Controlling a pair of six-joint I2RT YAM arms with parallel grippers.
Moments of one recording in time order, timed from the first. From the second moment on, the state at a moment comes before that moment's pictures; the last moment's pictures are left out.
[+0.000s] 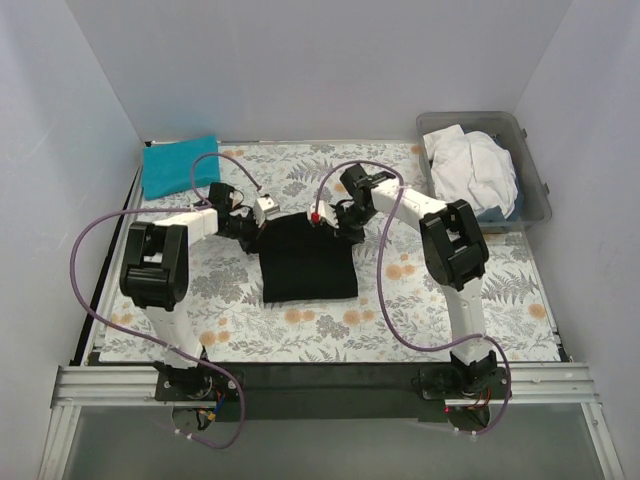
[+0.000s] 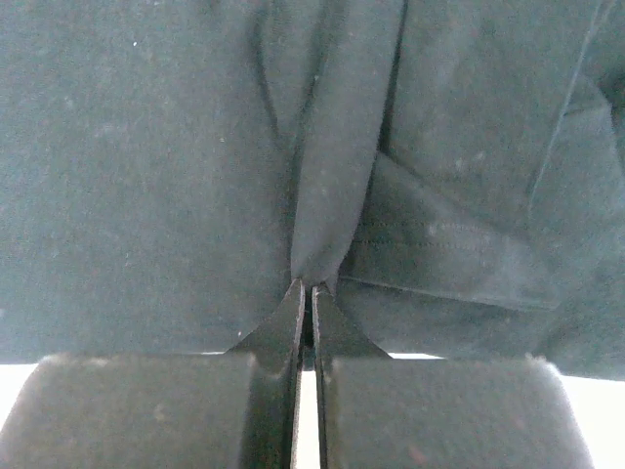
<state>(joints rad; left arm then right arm) -0.12 1.90 1.15 -0.40 0.80 0.74 0.55 2.21 1.76 -0.90 -0.56 -1.11</state>
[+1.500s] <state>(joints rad) -0.58 1.58 0.88 -0.38 0.64 0.59 0.59 2.27 1.64 -0.53 -1.05 -0.07</state>
